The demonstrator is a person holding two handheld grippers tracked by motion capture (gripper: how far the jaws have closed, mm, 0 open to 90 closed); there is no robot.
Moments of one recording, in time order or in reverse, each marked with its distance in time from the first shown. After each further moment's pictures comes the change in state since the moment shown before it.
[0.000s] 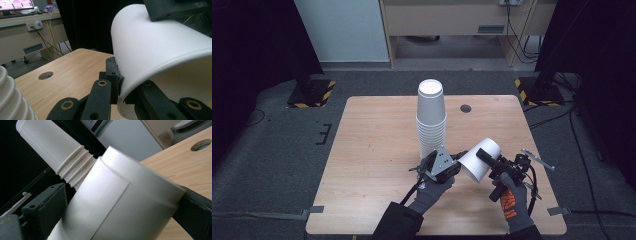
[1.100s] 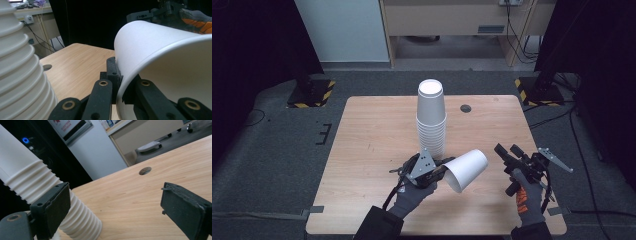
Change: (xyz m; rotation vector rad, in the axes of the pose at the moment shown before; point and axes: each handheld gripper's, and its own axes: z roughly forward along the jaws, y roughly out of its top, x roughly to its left) left arm 0.013 0.004 -0.054 0.039 -0.068 -0.029; right arm -0.030 0.022 -0.024 -0.093 -0.238 -0.175
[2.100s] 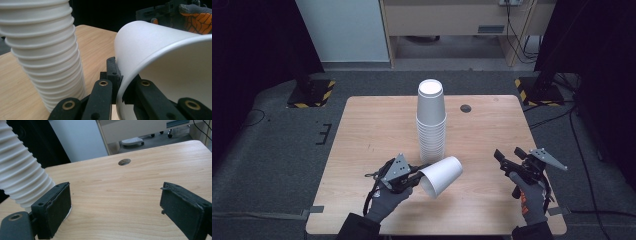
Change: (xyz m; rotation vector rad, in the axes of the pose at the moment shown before) left arm 0.023 -0.025 -0.054 0.095 0.013 -0.068; right arm -0.008 -0.007 0.003 0.108 -0.130 -0.227
